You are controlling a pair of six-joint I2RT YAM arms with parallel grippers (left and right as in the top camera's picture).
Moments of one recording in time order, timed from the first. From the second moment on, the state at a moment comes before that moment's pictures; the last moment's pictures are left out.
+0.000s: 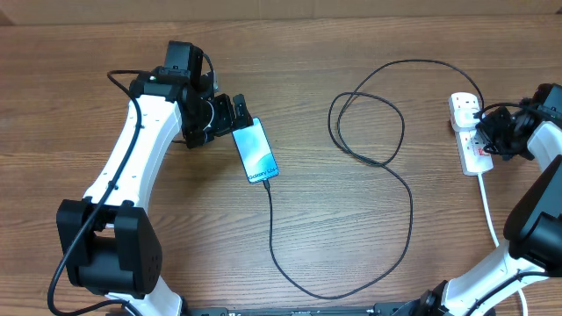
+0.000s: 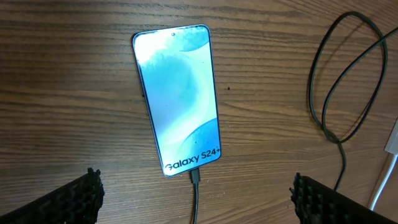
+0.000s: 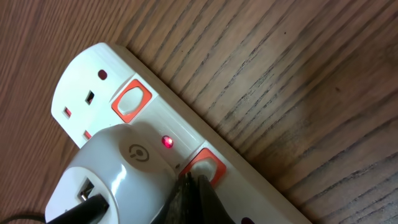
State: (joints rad) left arm -0.14 1.81 1.51 -1.00 0.35 -0.41; right arm -0.52 1.99 1.30 -0.50 -0.26 0.43
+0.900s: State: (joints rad) left arm -0.14 1.81 1.51 -1.18 0.35 -0.31; right arm -0.09 1.20 1.29 -0.87 -0.34 0.41
